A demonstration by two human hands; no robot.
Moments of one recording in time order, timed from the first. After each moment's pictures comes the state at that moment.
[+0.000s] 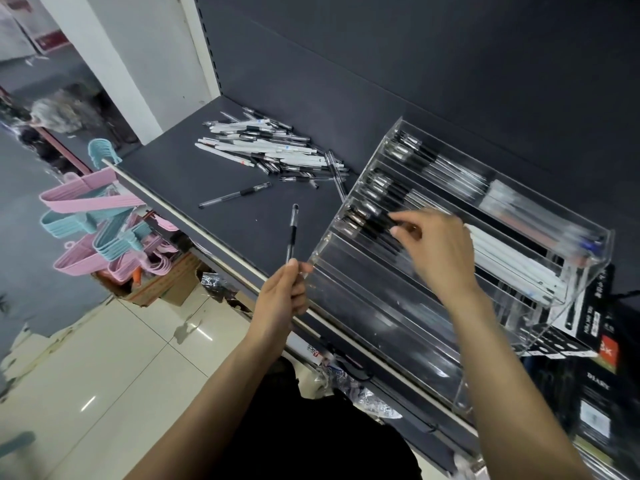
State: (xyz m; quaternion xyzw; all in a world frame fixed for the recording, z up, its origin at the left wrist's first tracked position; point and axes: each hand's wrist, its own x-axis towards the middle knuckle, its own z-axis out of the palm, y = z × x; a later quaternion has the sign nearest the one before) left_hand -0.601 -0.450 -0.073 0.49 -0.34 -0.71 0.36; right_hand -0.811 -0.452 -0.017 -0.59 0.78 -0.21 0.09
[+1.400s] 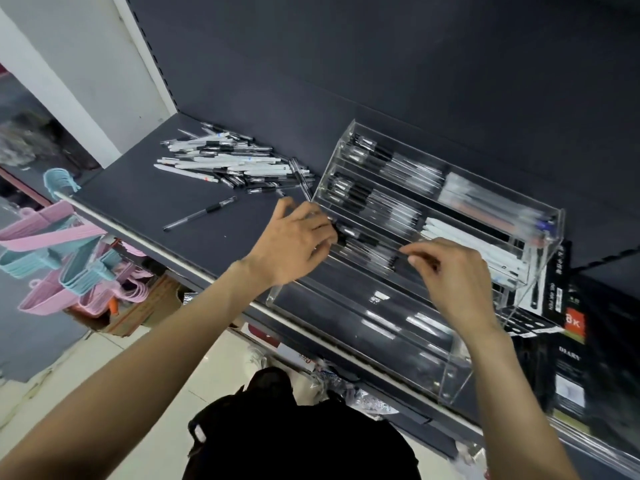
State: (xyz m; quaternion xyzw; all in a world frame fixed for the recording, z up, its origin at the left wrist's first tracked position) left_hand -0.653 -0.552 -0.076 0.22 -0.96 -0.01 0.18; right_hand -0.849 -0.393 -0.025 -0.54 0.80 -0.24 0.08
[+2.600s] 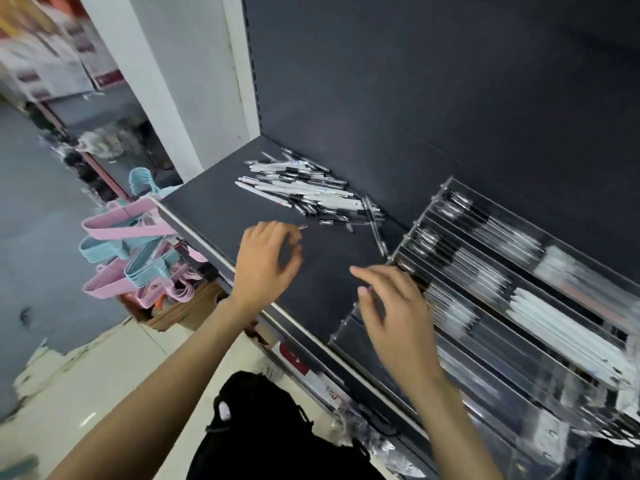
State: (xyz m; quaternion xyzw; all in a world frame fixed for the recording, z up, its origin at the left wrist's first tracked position) left_hand -0.538 -0.589 -0.084 0.44 -0.81 -0.10 0.37; right_hand -0.715 -0.466 -0.035 -0.66 0.67 -0.33 0.08
